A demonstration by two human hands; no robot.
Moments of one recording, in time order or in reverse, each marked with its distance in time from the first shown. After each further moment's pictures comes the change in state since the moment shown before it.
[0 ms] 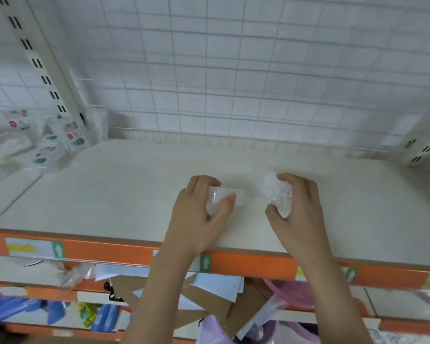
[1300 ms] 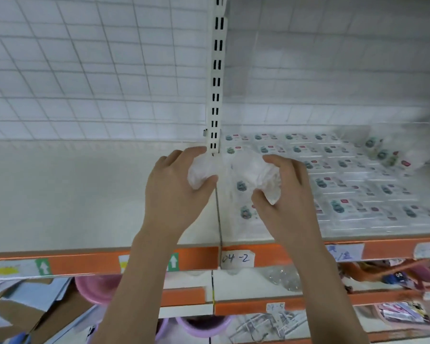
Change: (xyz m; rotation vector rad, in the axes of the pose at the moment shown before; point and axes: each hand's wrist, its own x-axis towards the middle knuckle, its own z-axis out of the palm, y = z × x) left_hand 0.013 0.332 0.340 0.165 0.113 0.120; right_hand 0.007 0.291 -0.370 0.029 0.093 -0.019
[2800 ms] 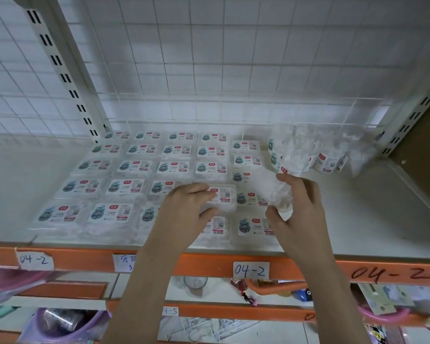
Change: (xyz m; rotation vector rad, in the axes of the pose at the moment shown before) left_hand -0.023 0.226 0.253 0.255 -0.431 0.100; right_hand 0.031 0.273 -0.246 -0.035 -0.077 0.051
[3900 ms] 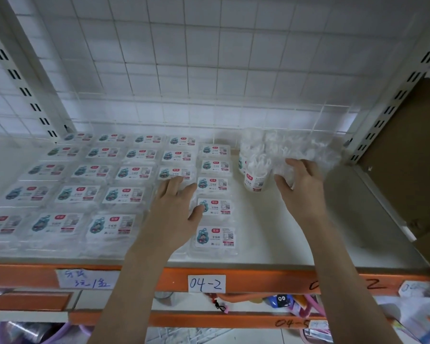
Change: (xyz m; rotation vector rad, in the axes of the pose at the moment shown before) left_hand 0.033 0.040 0.029 0.042 -0.062 -0.180; right_hand 0.082 0.096 -0.032 -0.207 0.086 0.067
